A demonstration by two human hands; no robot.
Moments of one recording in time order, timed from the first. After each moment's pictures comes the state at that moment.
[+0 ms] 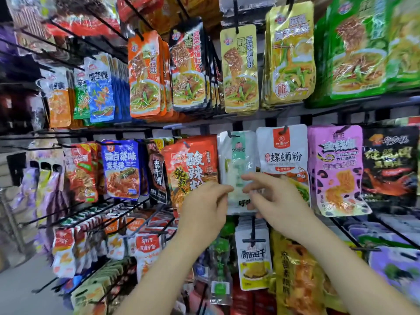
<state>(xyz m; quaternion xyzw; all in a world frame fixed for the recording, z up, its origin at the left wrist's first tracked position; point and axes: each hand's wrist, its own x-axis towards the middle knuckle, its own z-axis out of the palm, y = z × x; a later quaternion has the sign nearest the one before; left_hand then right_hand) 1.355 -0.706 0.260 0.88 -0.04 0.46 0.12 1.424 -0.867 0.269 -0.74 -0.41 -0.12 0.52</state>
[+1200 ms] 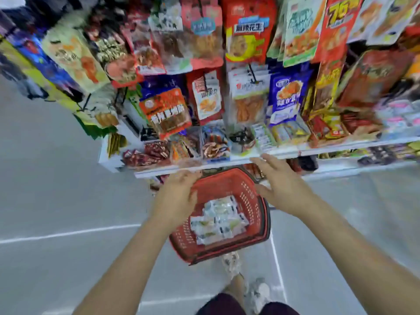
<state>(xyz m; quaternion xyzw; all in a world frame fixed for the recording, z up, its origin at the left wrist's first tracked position) 0.983 -0.650 -0.132 0.99 0.00 -0.05 0.16 1.052 -0.905 -0.135 -0.94 -0.23 0.16 0.18</state>
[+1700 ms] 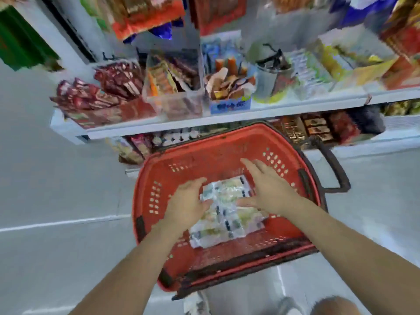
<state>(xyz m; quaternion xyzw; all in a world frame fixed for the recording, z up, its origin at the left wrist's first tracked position) 1.000 -0.597 -0.562 0.95 0.07 -0.17 0.24 1.069 -0.813 -0.541 -0.92 -0.20 0.28 0.18</state>
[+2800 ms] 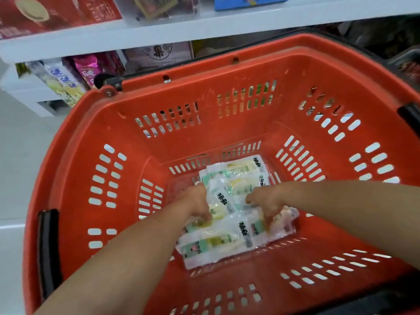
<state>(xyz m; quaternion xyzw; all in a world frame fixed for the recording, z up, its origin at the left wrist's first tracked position) 1.038 -0.587 -0.855 0.91 0.12 -0.38 0.13 1.099 -0.782 -0.836 -0.78 -0.35 0.50 -0.13</state>
